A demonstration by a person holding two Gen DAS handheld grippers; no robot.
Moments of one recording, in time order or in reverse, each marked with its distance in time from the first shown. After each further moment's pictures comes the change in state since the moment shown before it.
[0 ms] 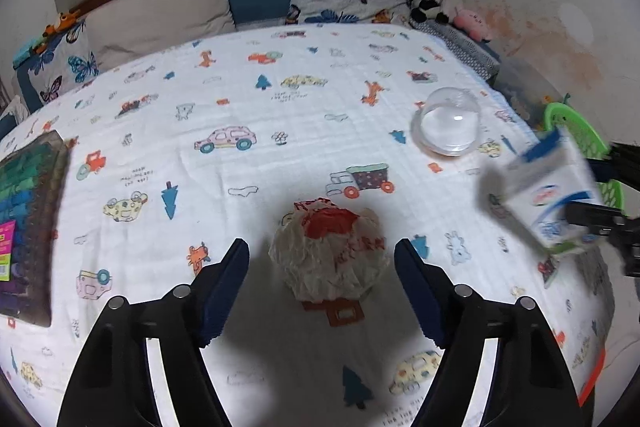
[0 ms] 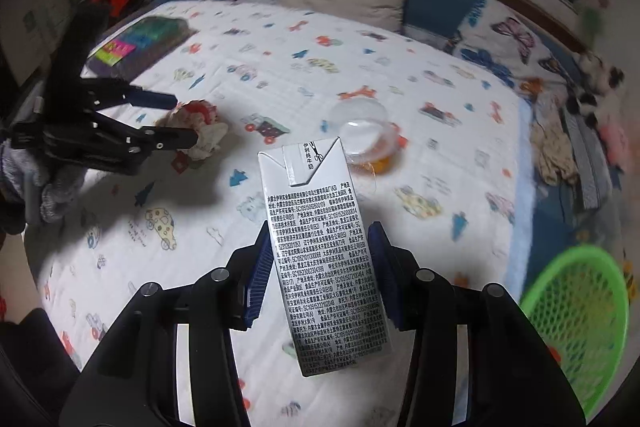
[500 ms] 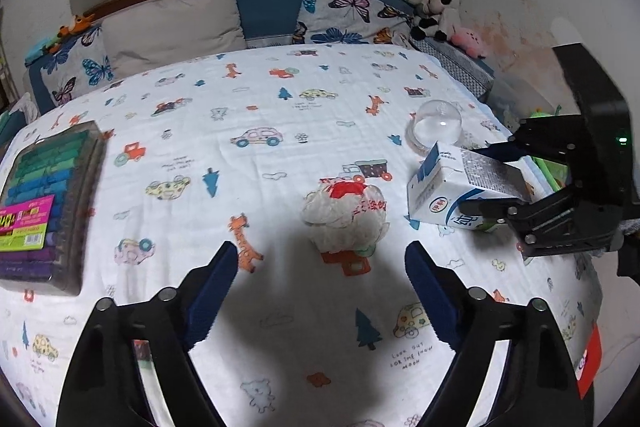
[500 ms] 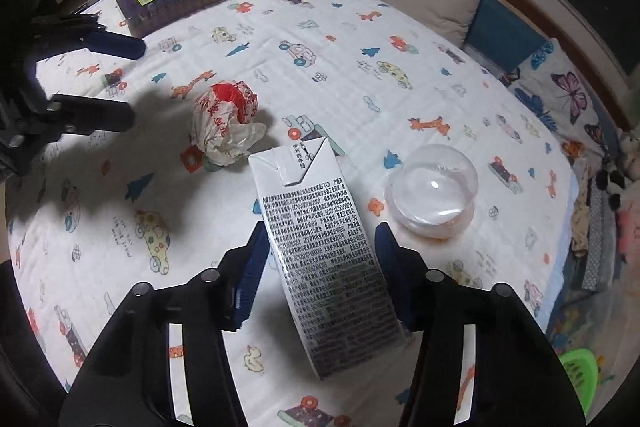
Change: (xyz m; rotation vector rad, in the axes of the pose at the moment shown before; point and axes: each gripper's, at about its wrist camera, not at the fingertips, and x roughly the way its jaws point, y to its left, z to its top) left arm -0.055 0.012 -0.025 -0.005 -0.069 -0.007; right arm 0.061 0.043 0.036 -0.281 0.068 0.051
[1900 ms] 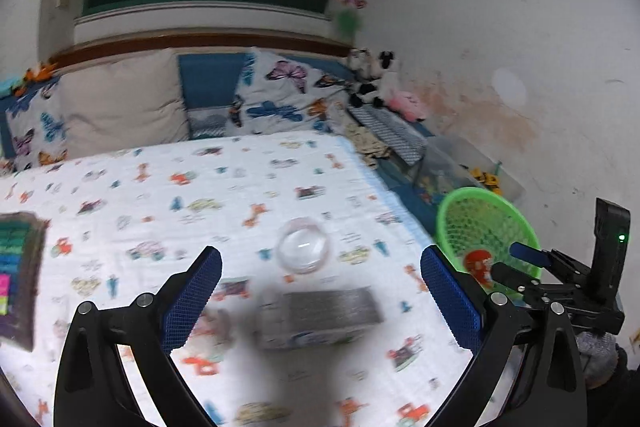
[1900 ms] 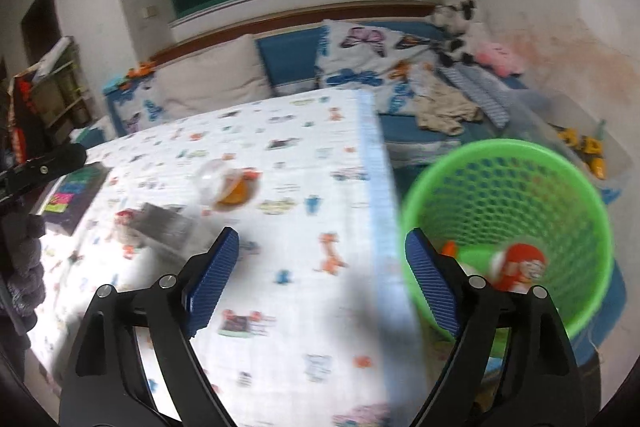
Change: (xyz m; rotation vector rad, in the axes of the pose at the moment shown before) left arm -0.041 -0.096 0.067 0.001 -0.228 -0.156; right arm -0.146 -0.072 -0.149 0.758 -0.332 -0.263
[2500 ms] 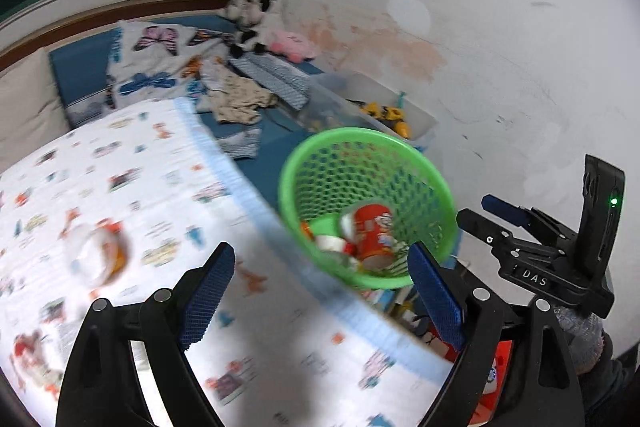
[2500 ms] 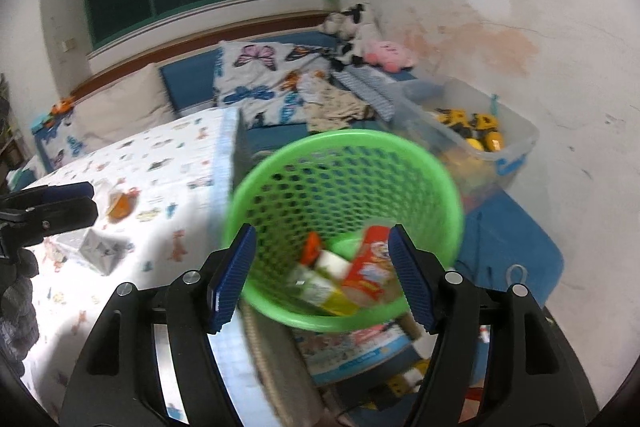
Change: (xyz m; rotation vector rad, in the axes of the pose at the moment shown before) left arm 0.078 -0.171 -0.002 0.175 0.187 -0.309; right arm -0.072 -0.117 -0.026 0.136 -0.051 -0.293
